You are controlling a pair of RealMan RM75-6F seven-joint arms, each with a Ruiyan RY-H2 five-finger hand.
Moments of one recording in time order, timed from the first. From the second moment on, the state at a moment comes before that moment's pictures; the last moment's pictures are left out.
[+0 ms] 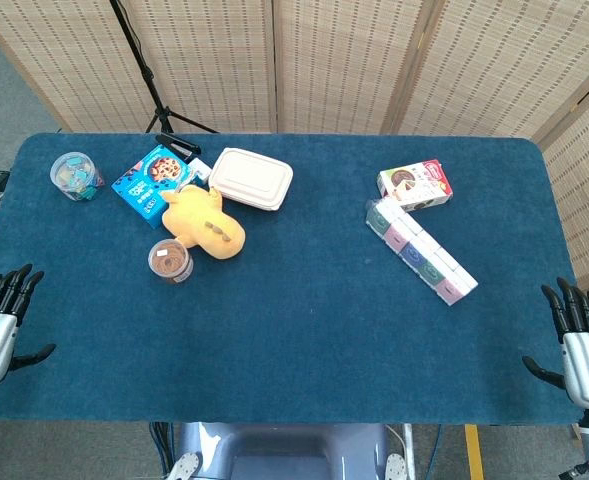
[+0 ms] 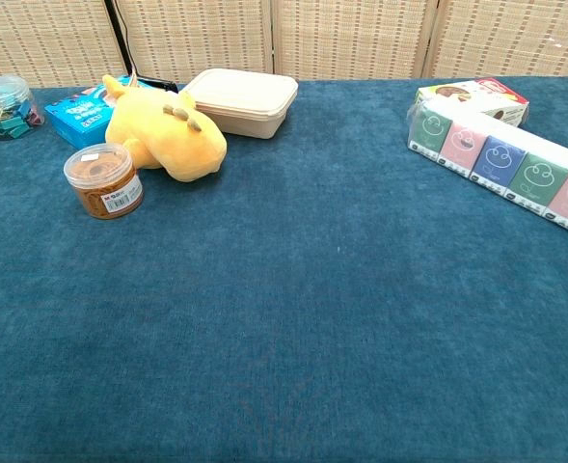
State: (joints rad) left arm -0.12 -1.12 -0.03 -1.60 1.52 1.46 0.04; right arm 0.04 -1.12 0.08 -1.61 -1.51 1.55 -0.08
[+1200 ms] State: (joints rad) left arm -0.38 -1.18 -0.19 -1.56 1.48 1.23 0.01; right arm 0.11 -1.15 0.10 -1.58 -1.38 1.37 -0.09
